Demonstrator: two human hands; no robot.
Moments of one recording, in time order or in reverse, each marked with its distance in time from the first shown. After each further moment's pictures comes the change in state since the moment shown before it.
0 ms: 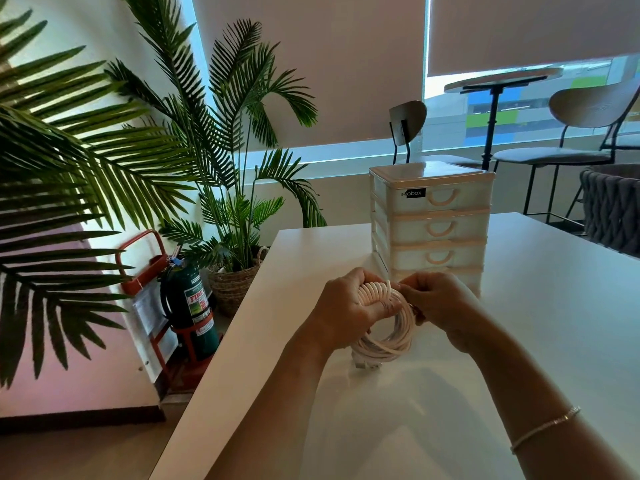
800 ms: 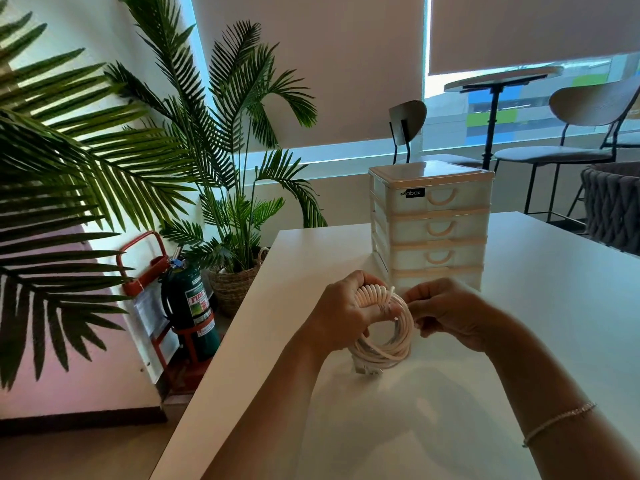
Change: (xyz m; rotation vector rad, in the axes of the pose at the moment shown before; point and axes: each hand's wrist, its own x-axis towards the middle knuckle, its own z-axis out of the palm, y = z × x) left_hand 0.002 -0.006 0.000 -0.104 -0.065 -0.043; right_hand 0.003 0.006 -0.018 0.028 -0.226 0.132
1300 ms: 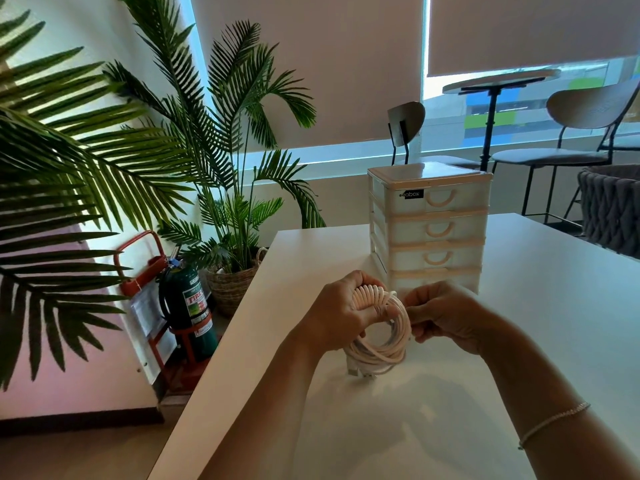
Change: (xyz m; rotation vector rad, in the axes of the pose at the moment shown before) left_hand 0.001 -0.002 -0.004 0.048 -0.012 0.050; right_hand 0.001 0.004 -0.001 0.050 -0.017 0.013
